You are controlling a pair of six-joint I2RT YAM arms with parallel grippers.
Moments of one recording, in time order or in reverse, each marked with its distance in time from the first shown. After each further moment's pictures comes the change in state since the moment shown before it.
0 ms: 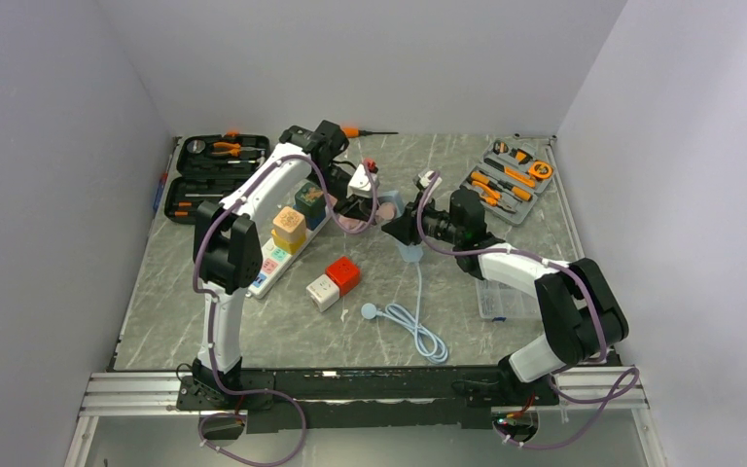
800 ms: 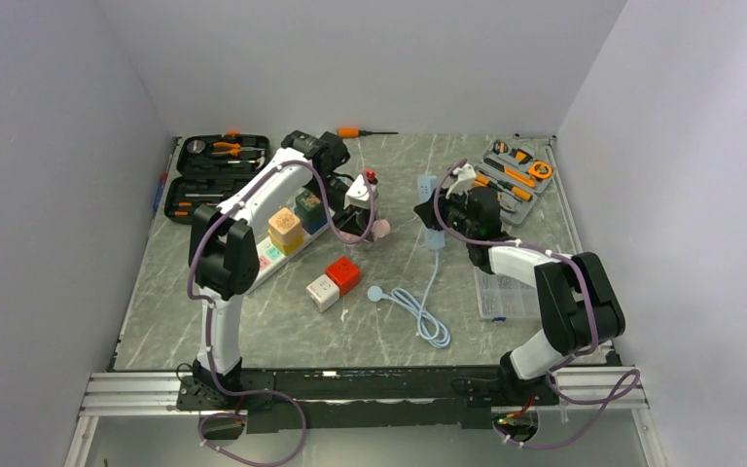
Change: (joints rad) left arm -0.026 -0.056 -0.073 -0.136 0.027 0.080; right arm -0.143 0.040 -0.030 0.043 0.264 0.085
